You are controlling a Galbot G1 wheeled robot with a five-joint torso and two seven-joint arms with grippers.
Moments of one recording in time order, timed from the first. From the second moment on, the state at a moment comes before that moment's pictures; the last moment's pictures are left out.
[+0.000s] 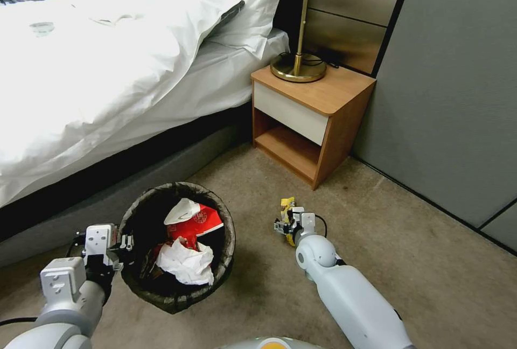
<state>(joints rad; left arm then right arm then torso) 1.82 -1.46 -0.88 -2.50 -0.21 0.67 0.02 -0.89 1.41 -0.02 1.15 0.56 -0.37 0.34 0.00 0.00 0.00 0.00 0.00</state>
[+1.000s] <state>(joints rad) 1.82 -1.47 -0.88 -2.50 -0.21 0.67 0.02 -0.82 1.49 -0.03 0.94 0.48 -0.29 0.28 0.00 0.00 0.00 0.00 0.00</state>
